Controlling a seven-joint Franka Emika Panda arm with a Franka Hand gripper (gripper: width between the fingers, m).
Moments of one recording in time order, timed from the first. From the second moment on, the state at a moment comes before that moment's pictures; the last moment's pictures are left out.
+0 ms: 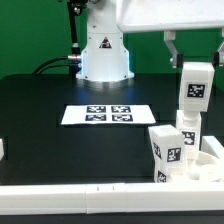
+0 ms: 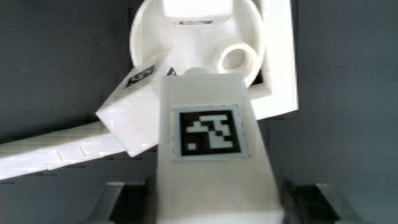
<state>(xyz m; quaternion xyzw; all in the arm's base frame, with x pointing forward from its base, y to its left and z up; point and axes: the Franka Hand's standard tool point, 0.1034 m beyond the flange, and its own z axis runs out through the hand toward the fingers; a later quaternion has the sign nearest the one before) 0.621 0.084 0.171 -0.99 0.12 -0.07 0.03</state>
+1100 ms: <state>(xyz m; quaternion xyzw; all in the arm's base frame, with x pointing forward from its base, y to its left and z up) 0.643 0.113 0.124 -0.99 0.14 -0.08 0.01</state>
